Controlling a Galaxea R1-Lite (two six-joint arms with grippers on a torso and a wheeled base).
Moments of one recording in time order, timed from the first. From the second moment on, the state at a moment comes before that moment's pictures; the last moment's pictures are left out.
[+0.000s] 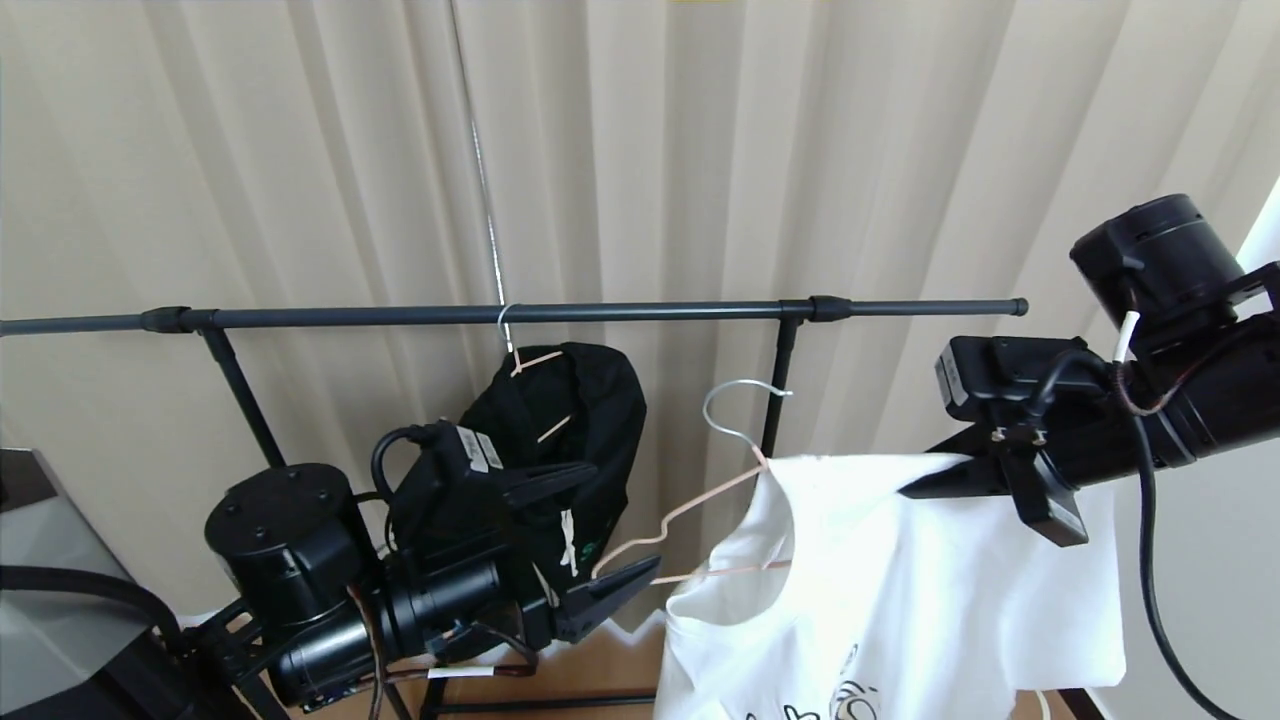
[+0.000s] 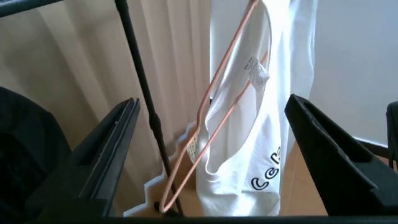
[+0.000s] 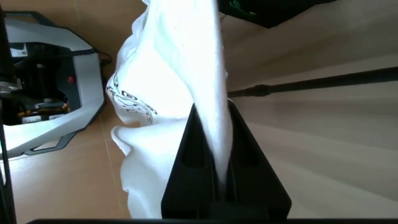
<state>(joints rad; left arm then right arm) -0.55 1.91 -0.33 -1.54 -0.49 0.08 0.29 1.63 -1.28 0.58 0.41 -1.00</state>
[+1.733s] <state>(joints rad) -0.71 2.00 -0.75 -0.83 0.18 -0.01 0.42 1.45 -1.00 0.02 0.25 -0.77</state>
